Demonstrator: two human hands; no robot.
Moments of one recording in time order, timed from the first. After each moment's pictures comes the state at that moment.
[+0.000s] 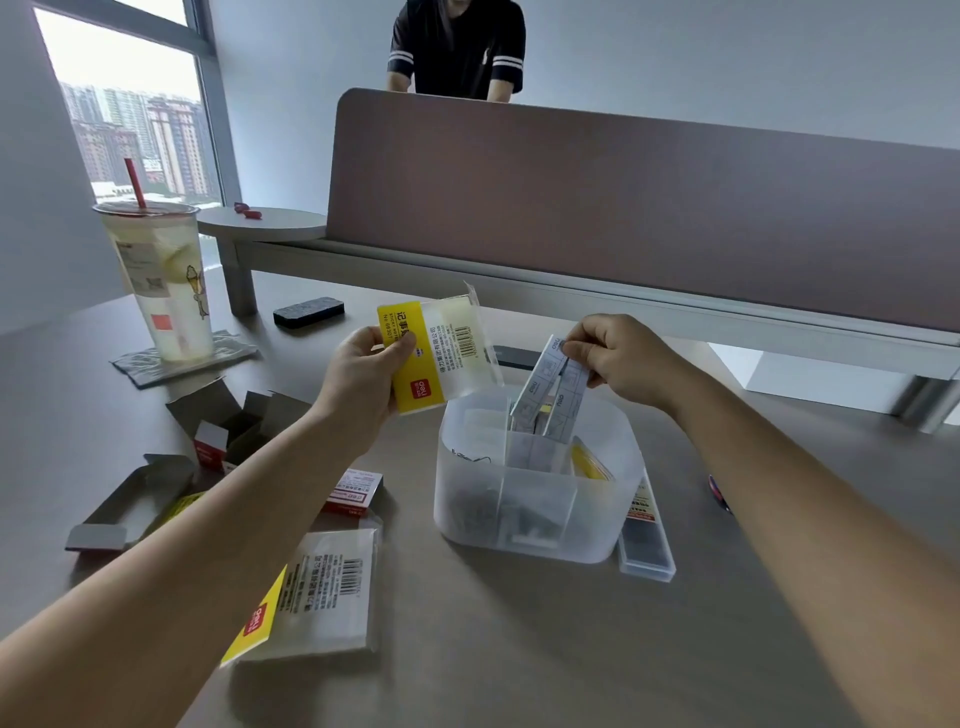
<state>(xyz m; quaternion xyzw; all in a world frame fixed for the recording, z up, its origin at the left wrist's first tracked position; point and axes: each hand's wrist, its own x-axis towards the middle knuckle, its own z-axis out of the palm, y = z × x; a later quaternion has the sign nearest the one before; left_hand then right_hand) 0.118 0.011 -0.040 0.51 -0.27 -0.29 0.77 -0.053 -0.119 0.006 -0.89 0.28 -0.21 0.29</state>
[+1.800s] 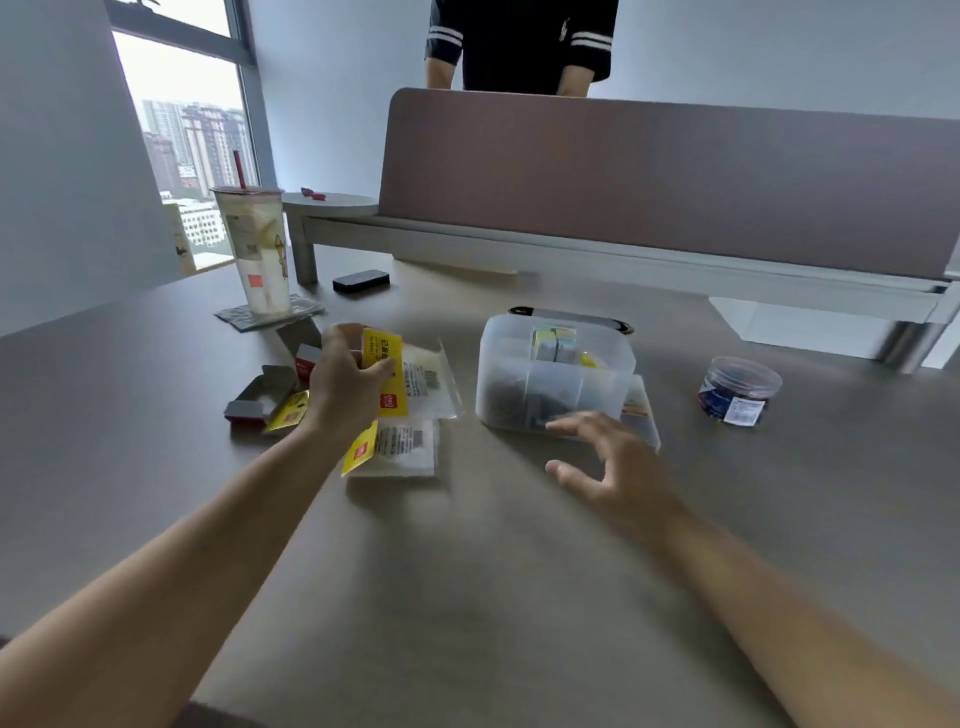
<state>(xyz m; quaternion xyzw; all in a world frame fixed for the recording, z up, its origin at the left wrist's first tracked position) 0.082 0.128 -0.068 0.70 -0.28 -0.08 0.65 -0.132 0.020 -0.096 -0.92 0.21 -0.27 0.21</state>
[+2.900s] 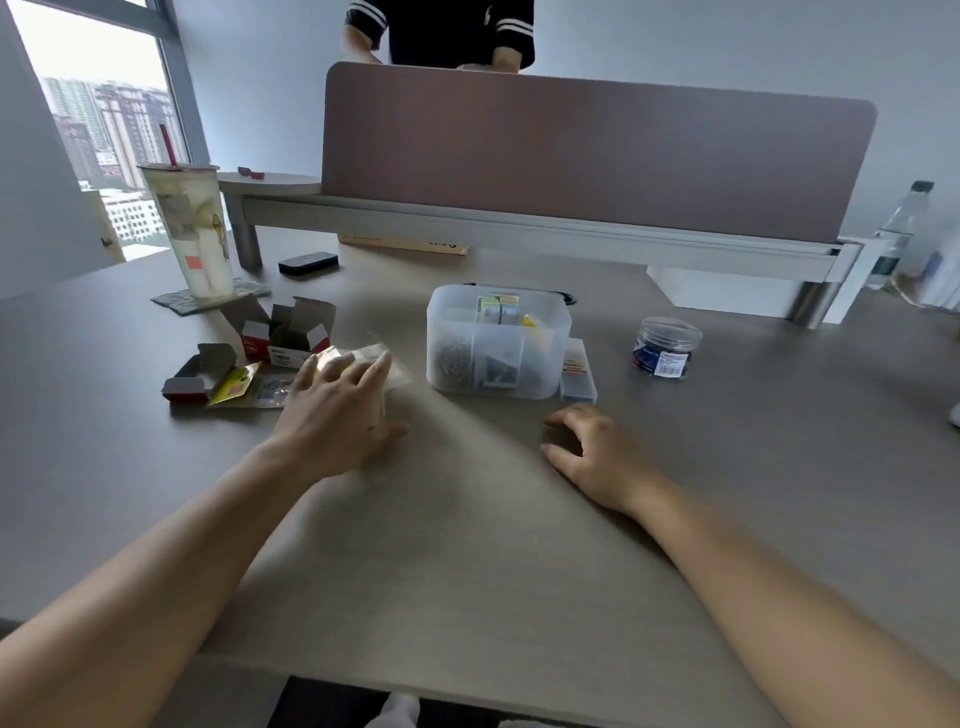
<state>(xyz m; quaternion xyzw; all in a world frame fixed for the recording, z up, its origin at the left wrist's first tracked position) 0.053 0.149 -0.102 0.81 -0.56 0.11 0.11 -0.168 0.018 -0.112 -0.91 0.34 -0.16 0.16</state>
